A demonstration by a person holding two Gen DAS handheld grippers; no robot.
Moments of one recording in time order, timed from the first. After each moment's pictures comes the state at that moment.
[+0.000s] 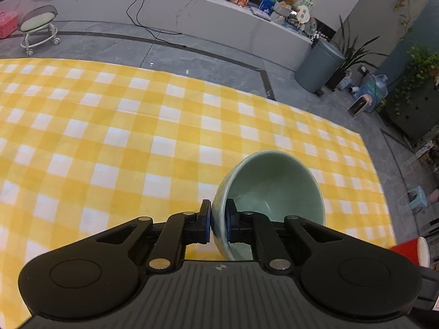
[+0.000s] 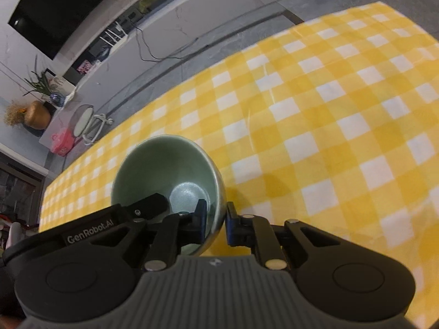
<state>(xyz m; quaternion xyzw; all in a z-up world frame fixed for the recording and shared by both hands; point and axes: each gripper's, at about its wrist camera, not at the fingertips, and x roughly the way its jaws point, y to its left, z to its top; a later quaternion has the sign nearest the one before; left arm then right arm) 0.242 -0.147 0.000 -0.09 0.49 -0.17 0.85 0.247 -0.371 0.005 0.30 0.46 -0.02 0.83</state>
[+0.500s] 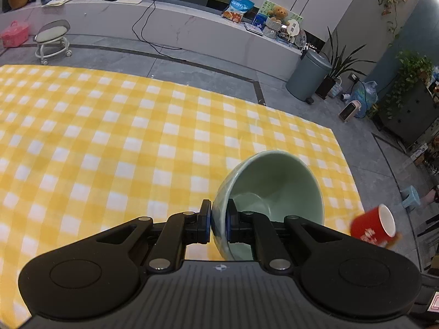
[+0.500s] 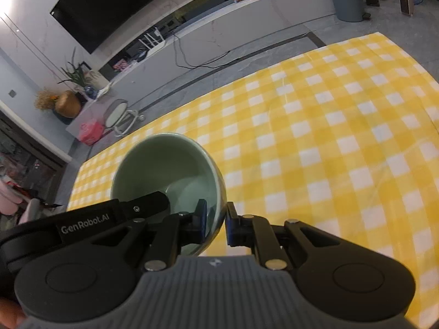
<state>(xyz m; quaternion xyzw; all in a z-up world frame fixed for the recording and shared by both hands) 0.132 -0.126 0.068 -0.08 0.47 -0.17 0.86 0.125 -0.356 0.076 0.29 0.43 0.04 0.85</state>
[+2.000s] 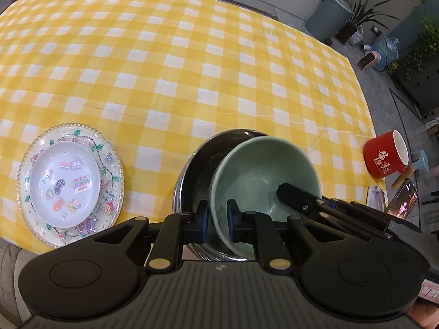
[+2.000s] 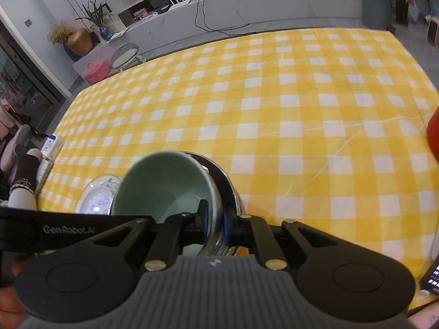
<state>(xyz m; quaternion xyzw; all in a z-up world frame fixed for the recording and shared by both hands) 0.067 -0.130 0.015 -0.07 0.59 -0.14 0.79 0.063 -0.354 0.036 0.16 0.49 0.08 0.85</state>
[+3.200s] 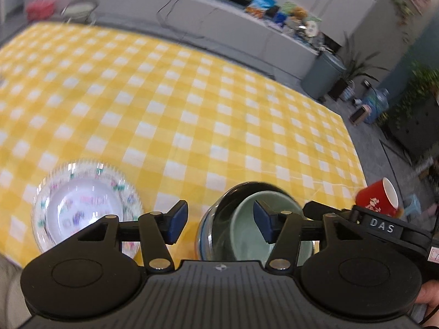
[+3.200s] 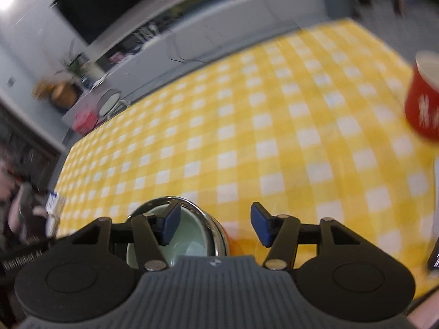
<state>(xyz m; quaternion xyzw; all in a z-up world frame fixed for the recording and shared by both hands) 0.056 -0.093 0.026 -0.13 0.48 -0.13 0.86 0.068 -0.394 0.028 0.30 0.45 0.02 0.84</state>
